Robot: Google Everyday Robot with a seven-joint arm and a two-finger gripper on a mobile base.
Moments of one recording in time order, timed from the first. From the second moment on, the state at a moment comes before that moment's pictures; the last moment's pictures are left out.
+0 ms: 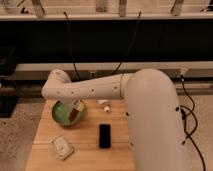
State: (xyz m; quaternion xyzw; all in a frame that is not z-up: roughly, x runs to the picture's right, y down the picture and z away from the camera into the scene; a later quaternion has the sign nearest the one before) arm -0.146 0.106 0.805 -0.26 -0.03 -0.46 0.85
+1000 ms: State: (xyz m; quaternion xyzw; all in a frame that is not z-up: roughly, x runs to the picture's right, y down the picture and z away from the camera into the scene) arm -0.181 0.110 0.852 -0.28 -0.09 -0.45 0.85
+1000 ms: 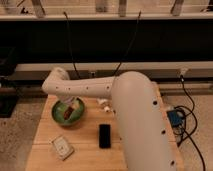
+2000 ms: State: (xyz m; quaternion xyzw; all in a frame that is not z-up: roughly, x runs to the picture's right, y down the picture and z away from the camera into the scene) arm -0.196 0.118 0.873 -0.25 -0.13 -0.46 0.84
